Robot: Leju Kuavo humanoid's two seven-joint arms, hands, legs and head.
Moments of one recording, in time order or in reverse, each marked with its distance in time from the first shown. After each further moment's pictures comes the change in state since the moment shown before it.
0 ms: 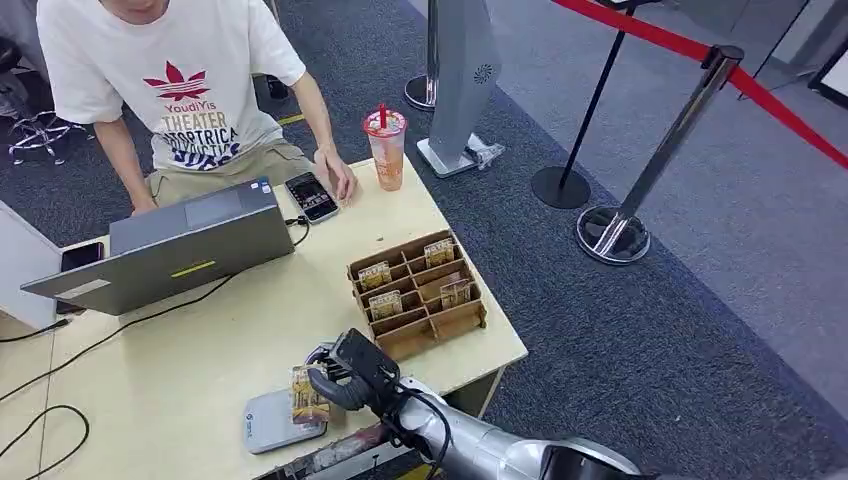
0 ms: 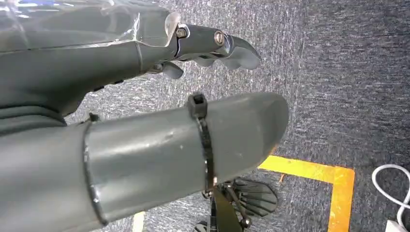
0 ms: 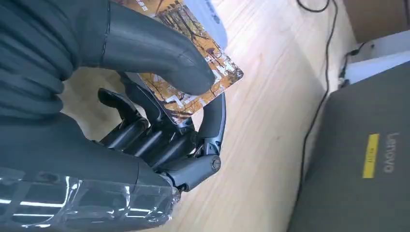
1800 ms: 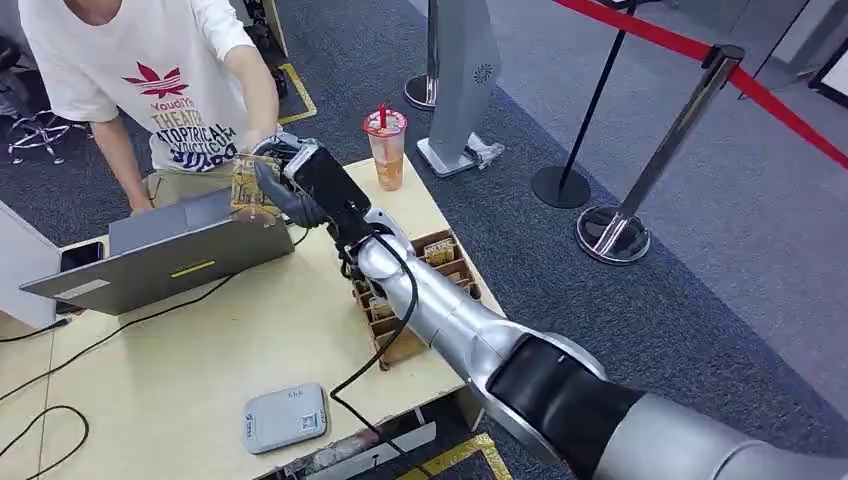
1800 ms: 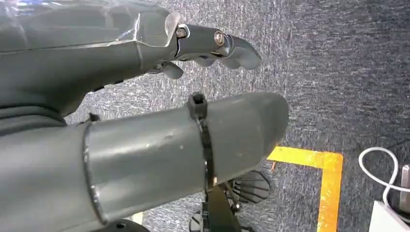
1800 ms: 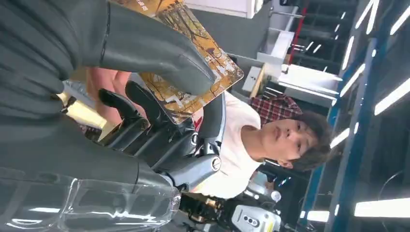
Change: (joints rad) left arm -0.046 -0.006 -0.023 0.000 -0.005 -0.013 0.047; right arm -0.451 0.017 -0.169 -0.151 0.206 -0.142 0.039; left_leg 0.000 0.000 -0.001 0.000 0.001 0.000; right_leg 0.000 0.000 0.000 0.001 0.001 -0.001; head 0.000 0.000
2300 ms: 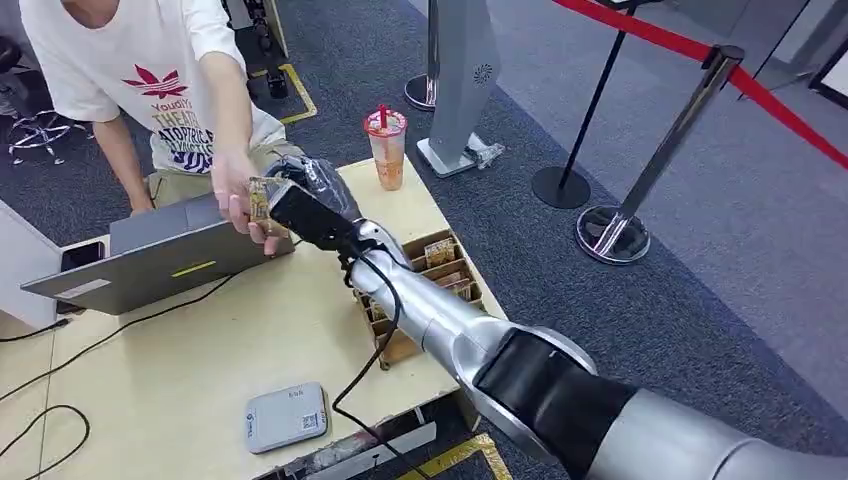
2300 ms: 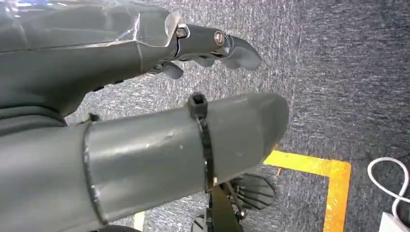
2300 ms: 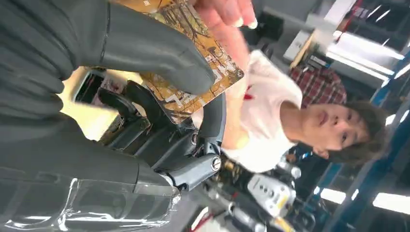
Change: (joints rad) left arm 0.018 0.001 0.000 0.000 0.018 0.013 -0.001; right arm -0.030 0.028 0.016 0.235 0.191 -0.201 -0.075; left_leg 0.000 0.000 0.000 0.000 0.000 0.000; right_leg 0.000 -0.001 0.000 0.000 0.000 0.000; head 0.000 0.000
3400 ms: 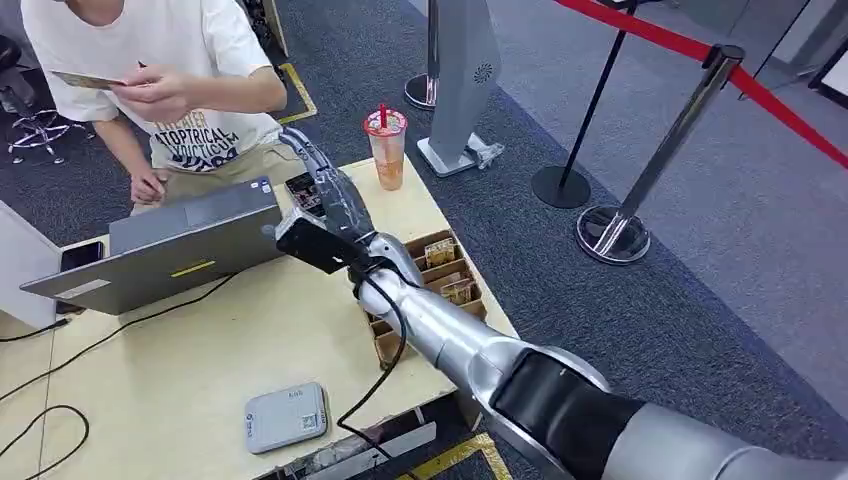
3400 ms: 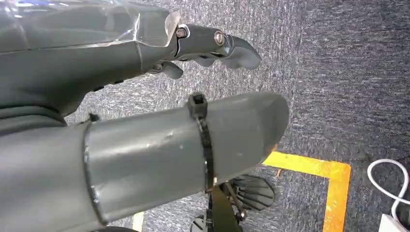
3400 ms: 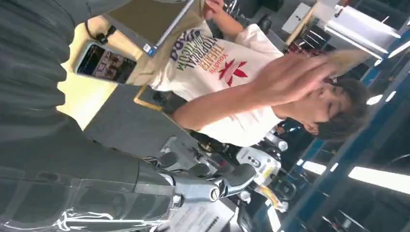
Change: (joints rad) left arm 0.006 0.003 0.000 0.000 0.010 -0.001 -0.012; right arm 0.129 -0.059 0.027 -0.241 0.120 -0.091 0.047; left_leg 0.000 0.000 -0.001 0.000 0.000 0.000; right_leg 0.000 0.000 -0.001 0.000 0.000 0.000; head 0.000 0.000
